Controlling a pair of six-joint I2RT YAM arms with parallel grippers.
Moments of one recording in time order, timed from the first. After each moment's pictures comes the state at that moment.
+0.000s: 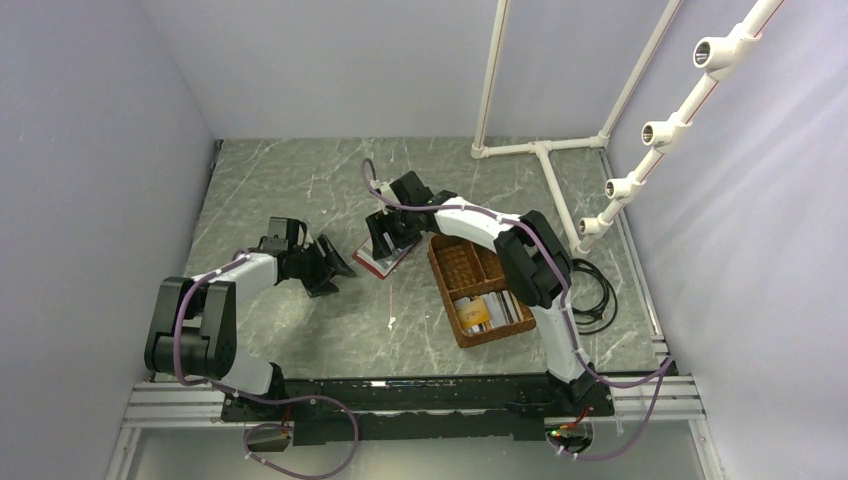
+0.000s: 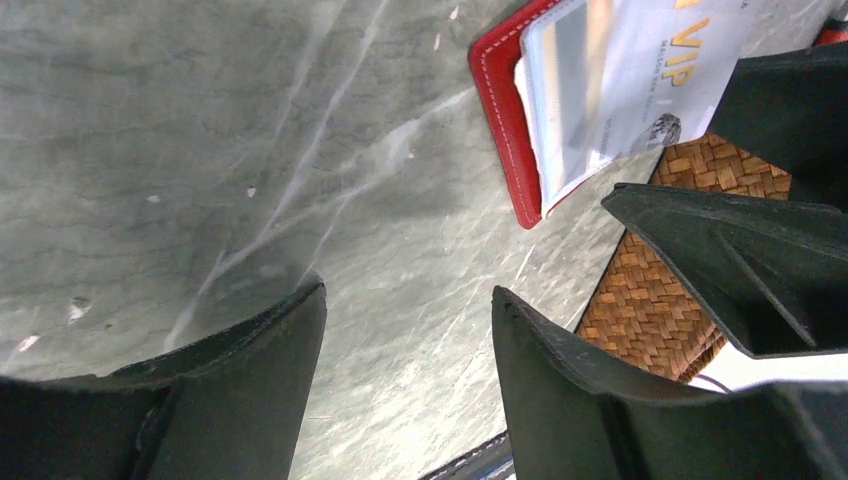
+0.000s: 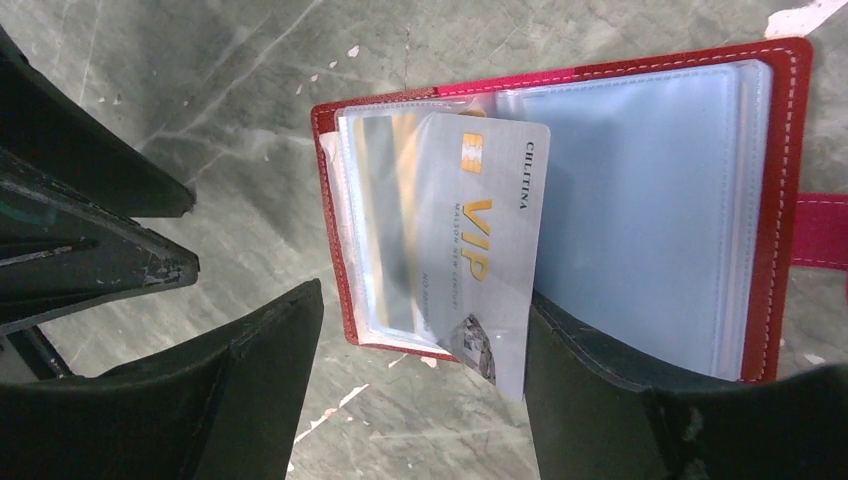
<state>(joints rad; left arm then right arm) -0.11 1.47 0.66 -0.24 0.43 -0.70 0.71 2.18 1.64 -0.39 -0.38 0.18</state>
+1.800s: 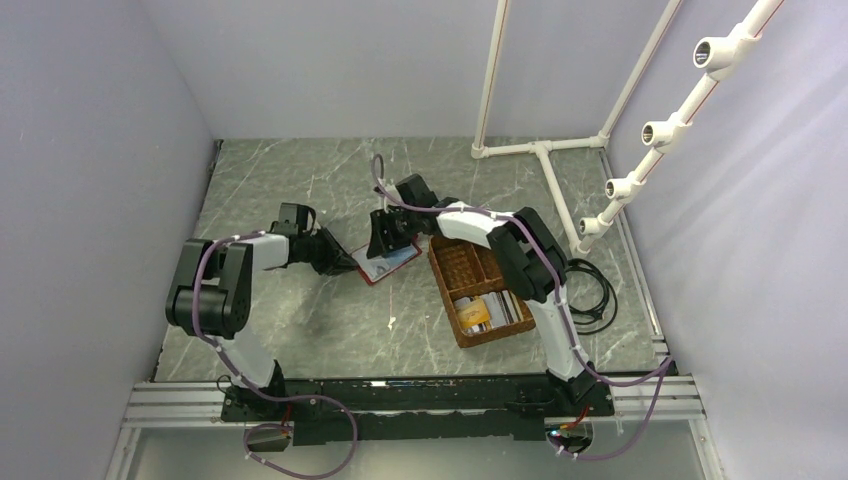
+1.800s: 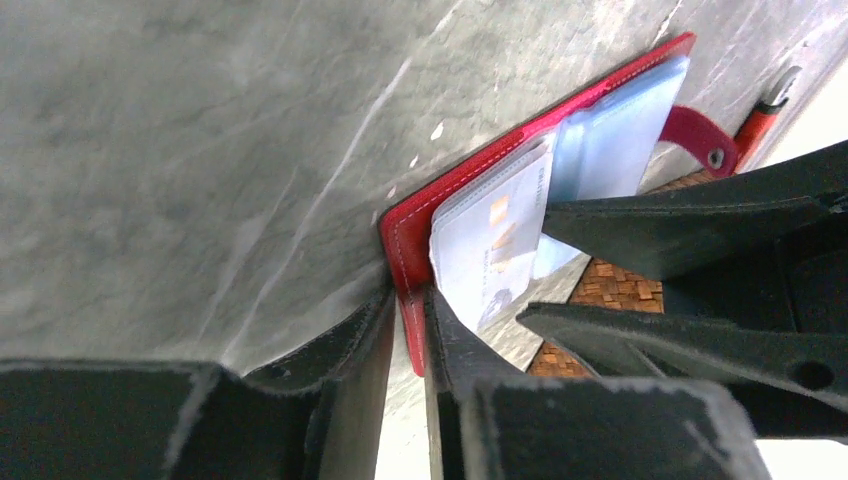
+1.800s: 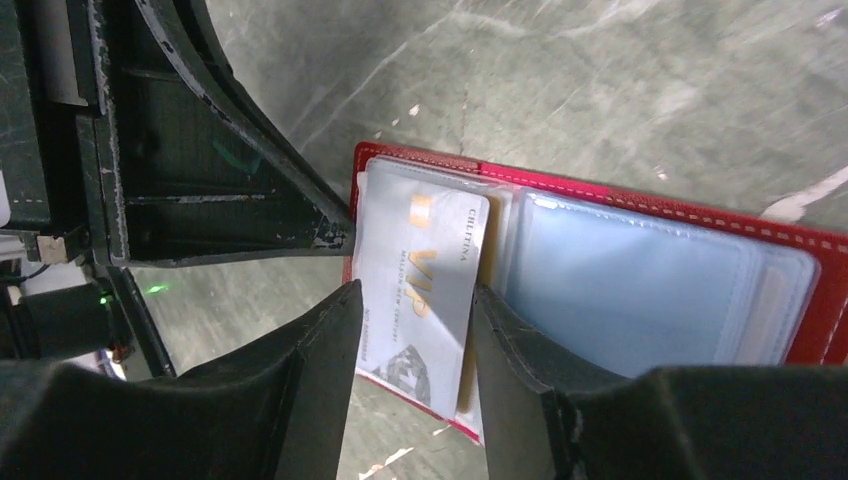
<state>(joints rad) -0.11 1.73 0.81 -0.10 0.49 -0.81 0.68 2.24 1.59 -0.15 -0.59 0.35</state>
